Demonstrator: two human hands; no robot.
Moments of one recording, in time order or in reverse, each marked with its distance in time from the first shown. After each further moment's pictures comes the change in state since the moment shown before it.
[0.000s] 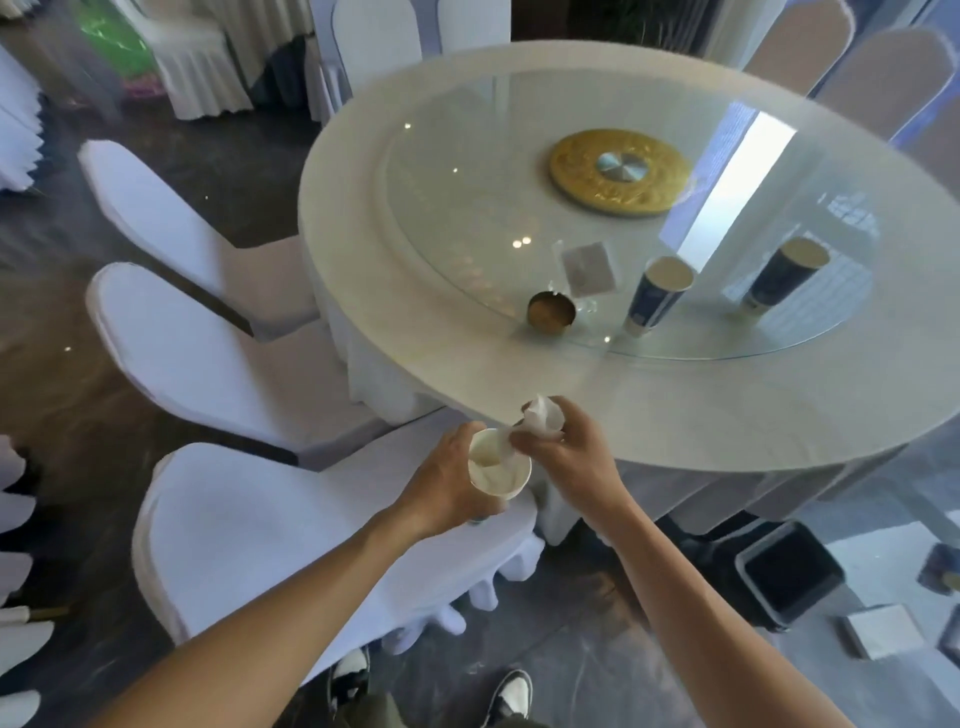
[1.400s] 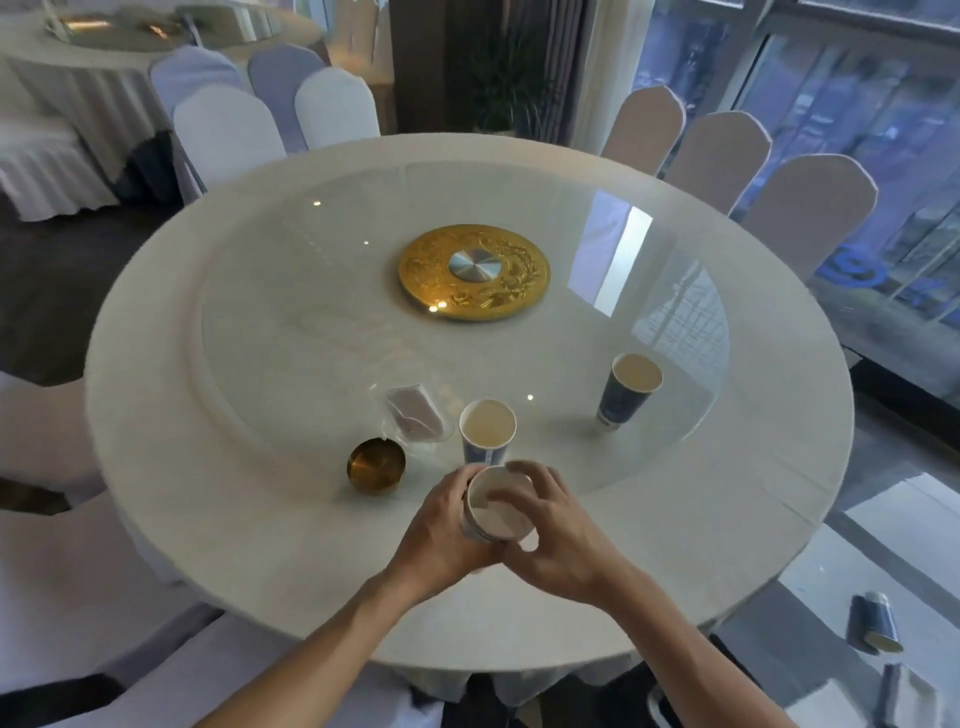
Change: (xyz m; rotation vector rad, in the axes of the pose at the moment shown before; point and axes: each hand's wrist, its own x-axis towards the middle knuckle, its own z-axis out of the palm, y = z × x) left_hand 0.256 0.211 0.102 -0.206 0.030 0.240; right_hand 0.180 0.016 -0.275 -0.702 -0.145 -0.368
